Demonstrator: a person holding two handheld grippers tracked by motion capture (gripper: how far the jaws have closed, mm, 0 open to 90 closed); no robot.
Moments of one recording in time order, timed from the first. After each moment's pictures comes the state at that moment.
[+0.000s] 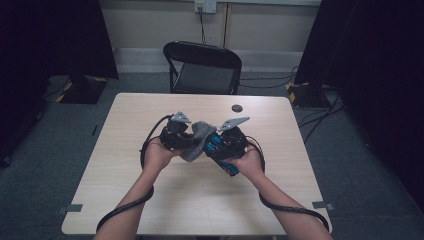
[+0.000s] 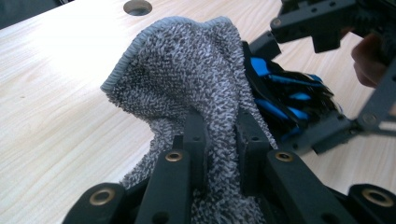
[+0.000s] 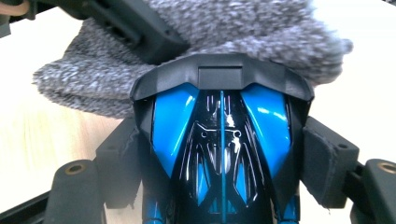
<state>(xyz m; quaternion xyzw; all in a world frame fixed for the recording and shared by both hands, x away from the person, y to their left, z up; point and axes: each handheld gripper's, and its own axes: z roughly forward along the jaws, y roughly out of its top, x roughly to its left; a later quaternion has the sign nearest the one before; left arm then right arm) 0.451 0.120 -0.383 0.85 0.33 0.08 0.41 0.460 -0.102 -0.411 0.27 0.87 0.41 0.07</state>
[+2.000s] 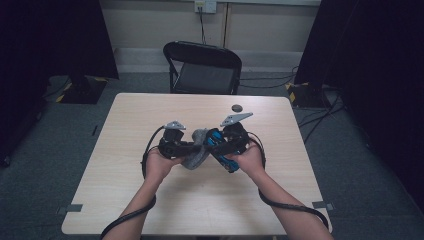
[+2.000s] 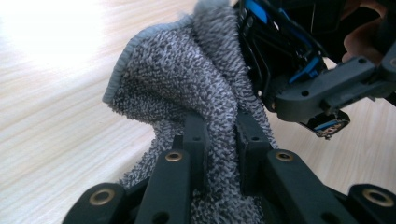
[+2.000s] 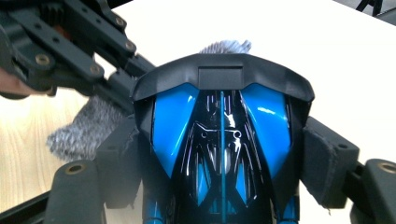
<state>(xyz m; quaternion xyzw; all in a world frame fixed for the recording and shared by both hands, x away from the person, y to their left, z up) 0.441 0.125 -0.416 0.81 0.38 0.02 0.46 0.464 -0.105 -0.398 0.27 0.86 0.44 0.07</state>
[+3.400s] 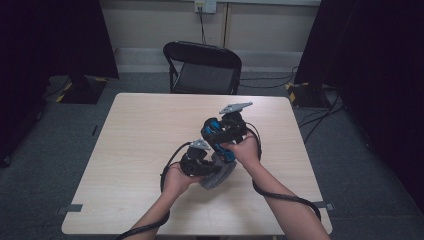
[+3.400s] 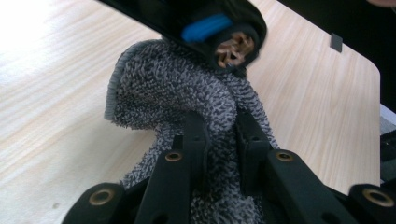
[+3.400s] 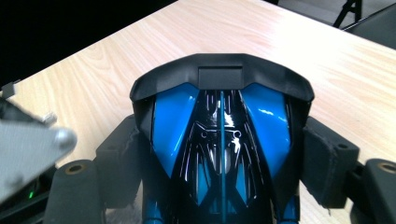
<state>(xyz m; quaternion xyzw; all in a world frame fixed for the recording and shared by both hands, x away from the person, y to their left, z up) 0.410 0.065 -0.445 0.85 0.31 -0.02 0.43 0.487 -0.098 -0.382 0.31 0.83 0.45 0.07</state>
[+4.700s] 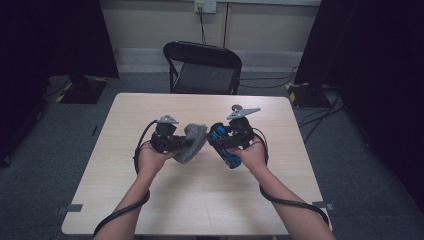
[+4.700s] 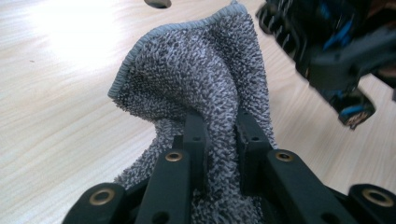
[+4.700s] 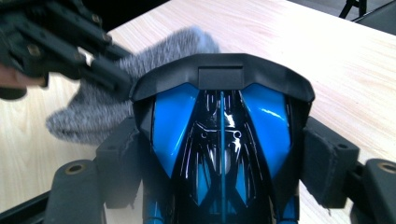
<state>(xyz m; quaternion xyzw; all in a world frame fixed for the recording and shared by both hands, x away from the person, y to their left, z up) 0.451 0.150 -0.399 0.80 0.40 0.06 0.45 0.475 -0.118 -0.394 0.31 0.83 0.46 0.06</state>
